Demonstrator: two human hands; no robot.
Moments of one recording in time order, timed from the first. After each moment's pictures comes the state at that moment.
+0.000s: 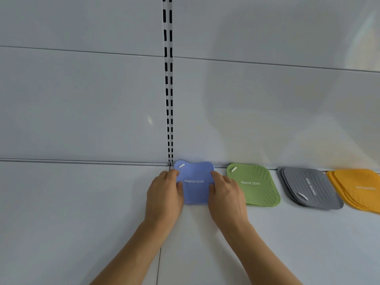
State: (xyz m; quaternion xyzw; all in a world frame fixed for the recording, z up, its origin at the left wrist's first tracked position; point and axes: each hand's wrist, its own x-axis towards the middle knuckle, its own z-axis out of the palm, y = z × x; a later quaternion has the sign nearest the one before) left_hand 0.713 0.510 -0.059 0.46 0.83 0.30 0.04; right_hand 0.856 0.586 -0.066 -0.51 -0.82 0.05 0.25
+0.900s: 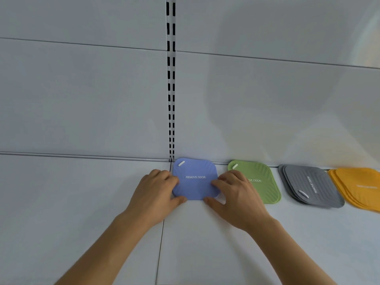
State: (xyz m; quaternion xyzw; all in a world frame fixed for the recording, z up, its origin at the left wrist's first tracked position) left_hand 0.680 0.483 -0.042 0.64 0.76 0.13 0.04; right_hand 0.905 0.605 -0.061 -0.35 -0.92 0.02 0.17
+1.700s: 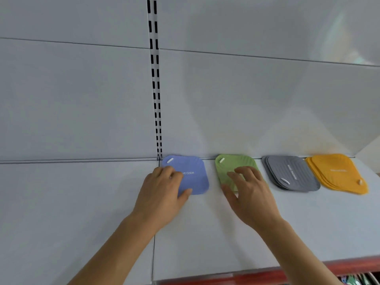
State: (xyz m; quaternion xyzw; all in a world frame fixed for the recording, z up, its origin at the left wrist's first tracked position) left_hand 0.708 0.491 -0.044 0.66 0.73 0.18 -0.03; right_hand 0.950 0.598 -0.055 -0.47 -0.86 -0.02 0.20
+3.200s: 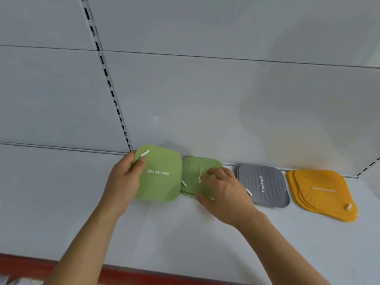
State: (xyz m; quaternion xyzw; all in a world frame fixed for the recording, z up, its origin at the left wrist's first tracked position) left_hand 0.790 0.520 -0.008 0.30 0.73 0.58 0.18; right_hand 1.012 0.667 -0.048 -0.31 -0.93 0.11 0.13
